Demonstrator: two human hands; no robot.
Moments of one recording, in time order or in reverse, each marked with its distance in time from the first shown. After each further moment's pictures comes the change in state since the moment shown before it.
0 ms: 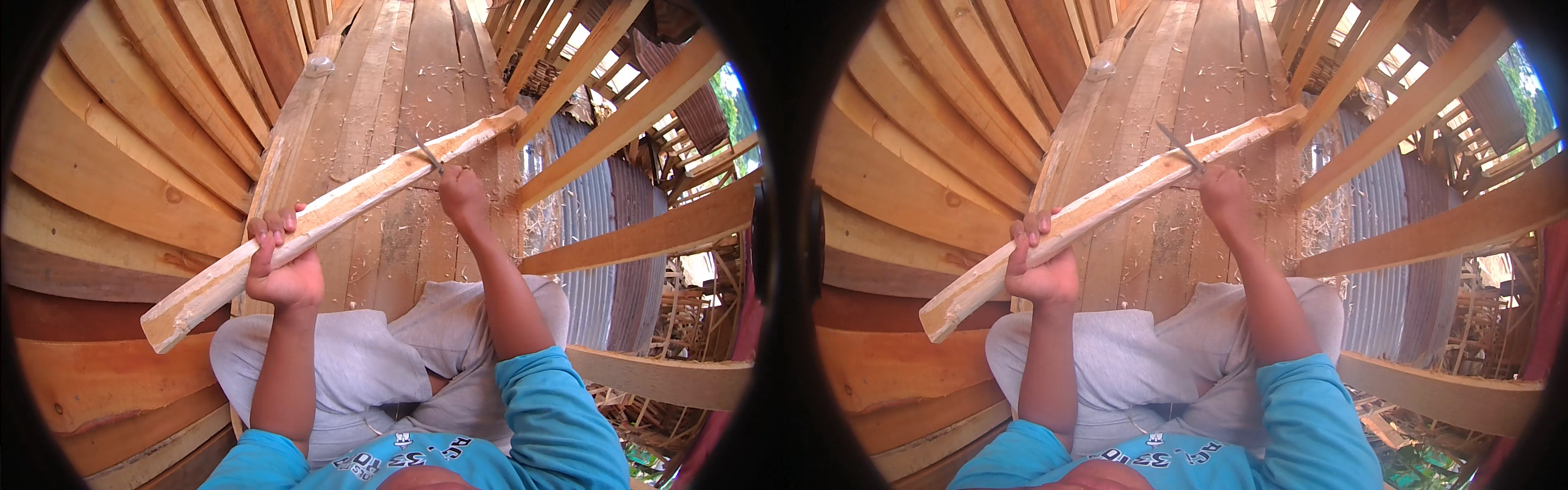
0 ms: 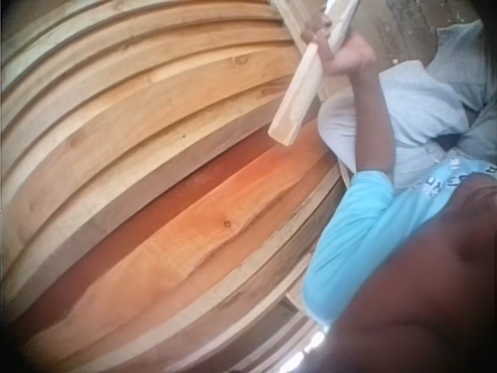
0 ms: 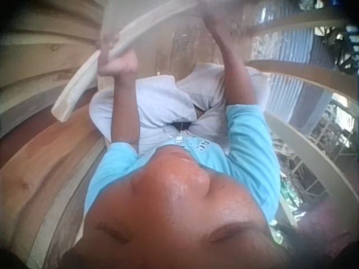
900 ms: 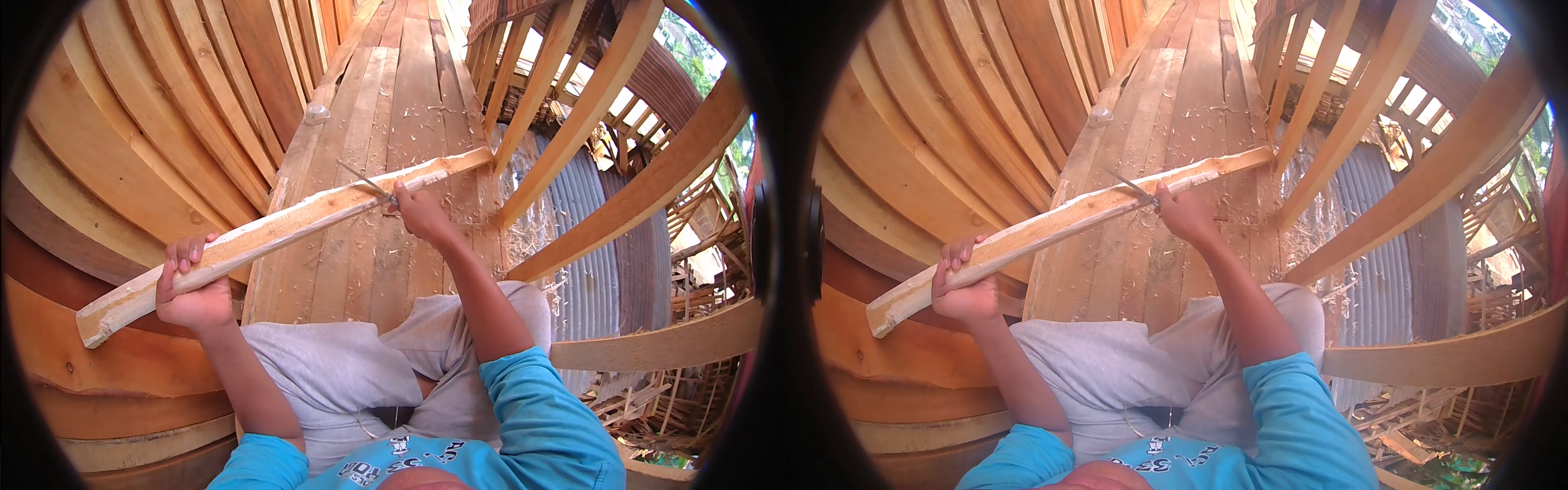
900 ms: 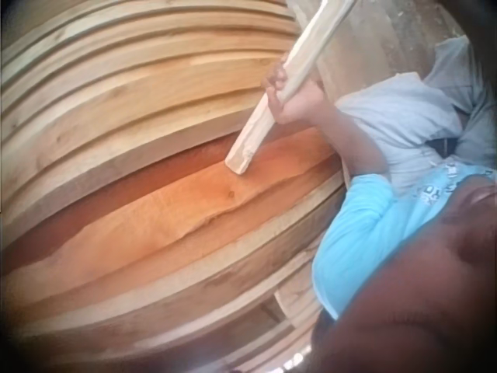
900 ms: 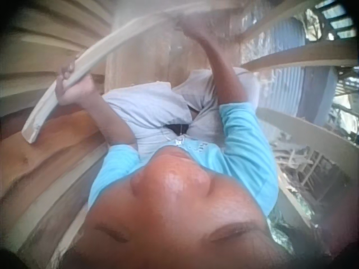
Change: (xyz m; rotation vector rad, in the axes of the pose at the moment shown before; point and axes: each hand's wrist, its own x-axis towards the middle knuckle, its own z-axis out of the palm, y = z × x) left_hand 0.007 0.132 0.043 -0.085 -0.144 0.050; right_hand -0.013 -0.023 -0.024 0.286 -0.432 -0.130
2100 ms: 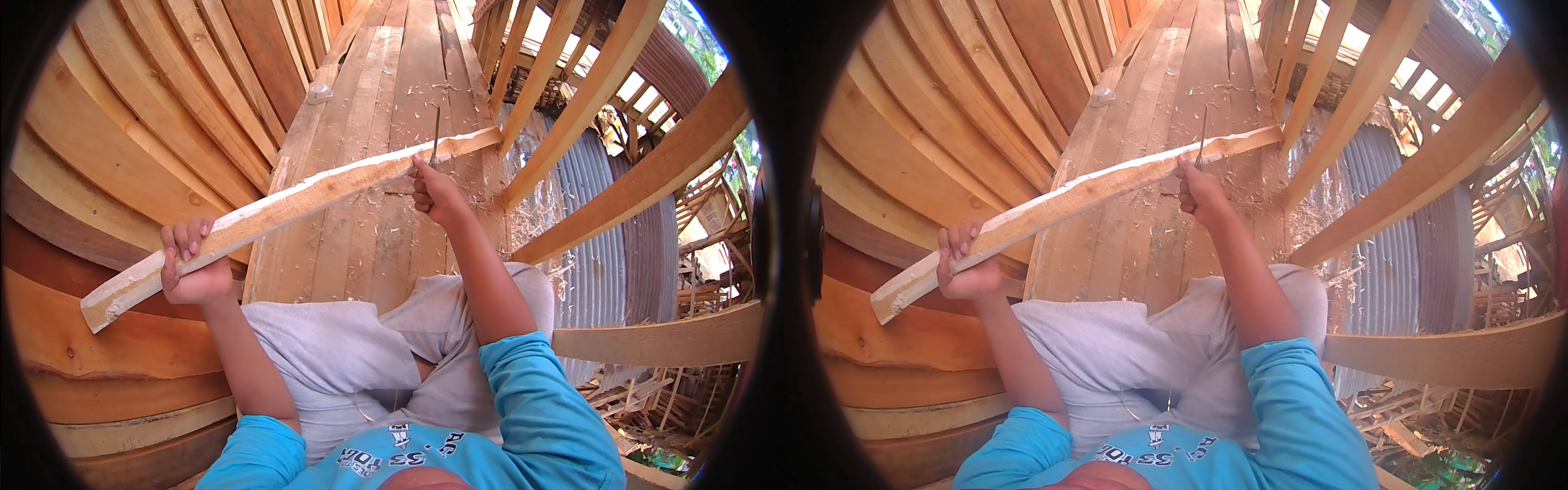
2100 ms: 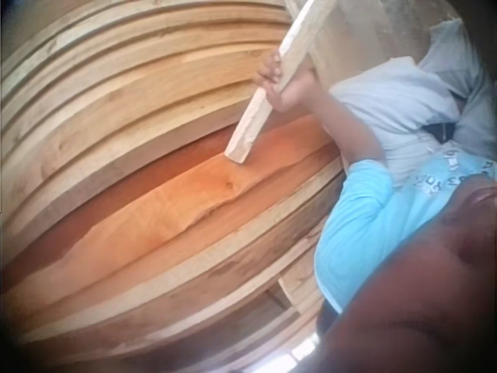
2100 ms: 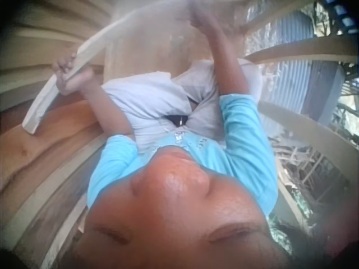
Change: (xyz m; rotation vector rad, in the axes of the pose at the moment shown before) left_hand 0.001 -0.013 -0.021 0.155 -0.146 0.138; right_hand 0.020 0.045 -0.006 1.060 -0.225 0.313
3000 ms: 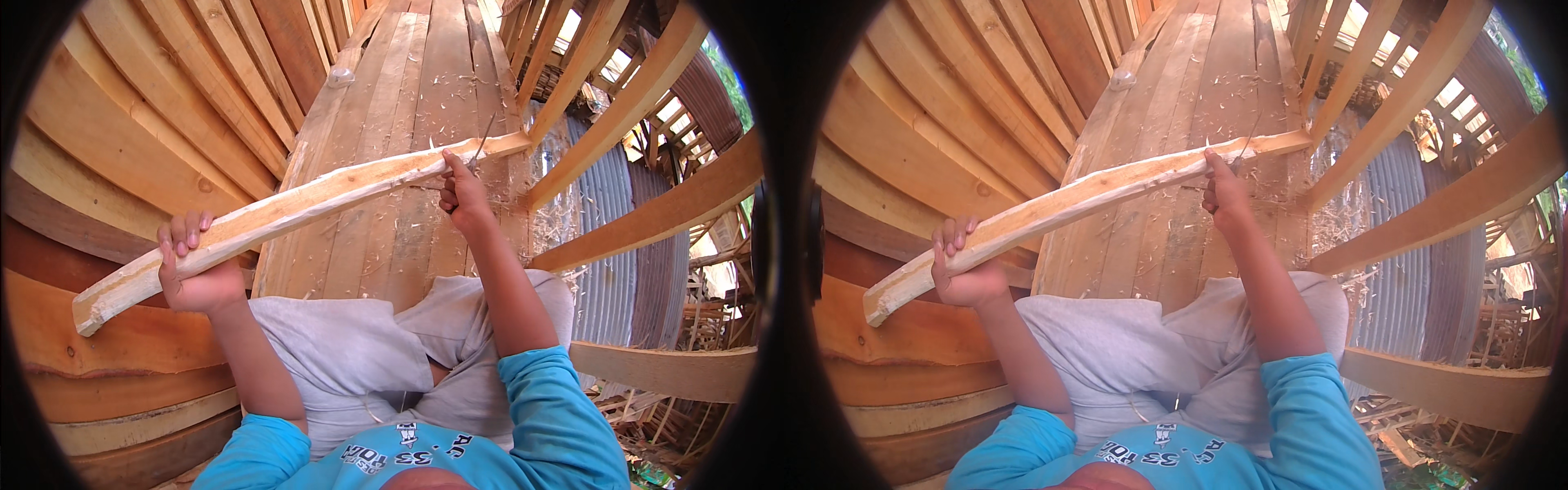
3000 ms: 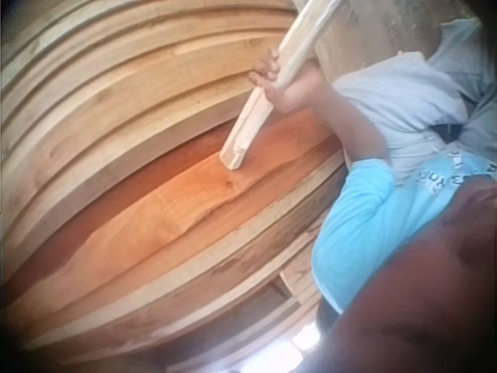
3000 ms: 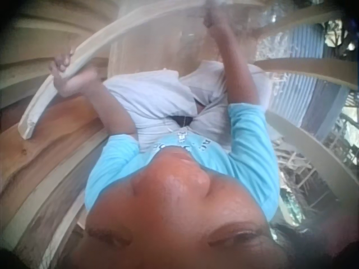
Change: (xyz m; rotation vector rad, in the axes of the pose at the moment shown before) left_hand -0.005 0.005 0.016 0.082 0.124 0.092; right_hand -0.011 0.006 0.022 0.076 0.256 -0.094
